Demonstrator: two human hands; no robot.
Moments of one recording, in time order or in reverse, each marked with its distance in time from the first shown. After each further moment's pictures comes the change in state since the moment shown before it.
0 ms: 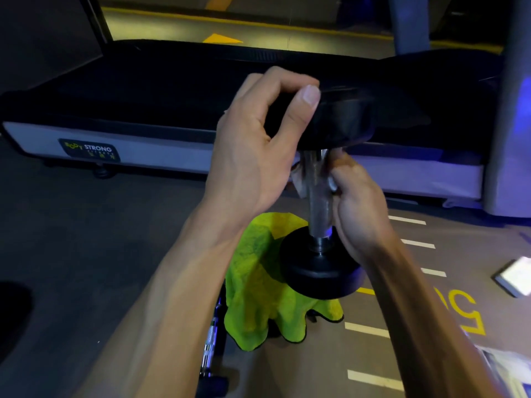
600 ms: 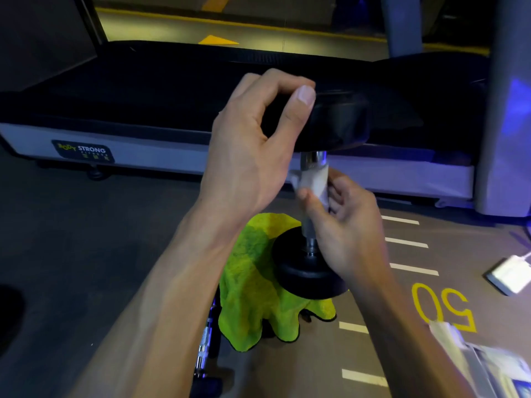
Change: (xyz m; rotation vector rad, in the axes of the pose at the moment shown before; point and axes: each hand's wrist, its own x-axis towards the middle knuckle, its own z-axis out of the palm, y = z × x) left_hand 0.001 0.005 0.005 0.011 -0.001 -0.017; right_hand -0.036 0.002 -0.009 -0.471 0.089 -0.068
